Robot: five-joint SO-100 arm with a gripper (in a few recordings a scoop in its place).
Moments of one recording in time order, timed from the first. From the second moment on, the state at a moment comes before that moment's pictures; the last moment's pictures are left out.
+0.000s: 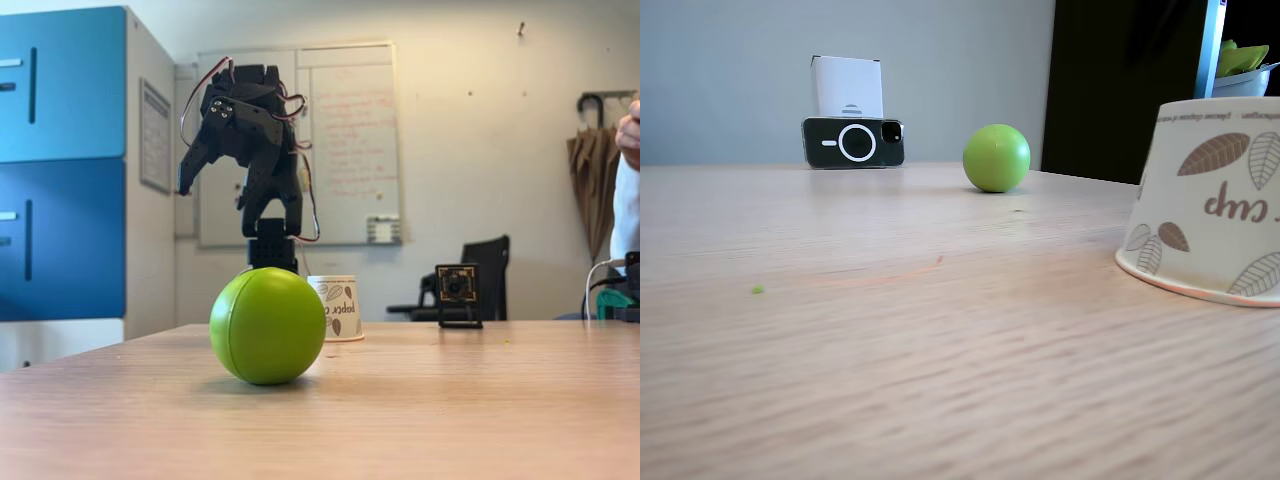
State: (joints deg) arm -0.3 104.2 101.2 67.0 59.1
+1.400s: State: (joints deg) arm -12.4 49.5 49.0 62.9 58.8
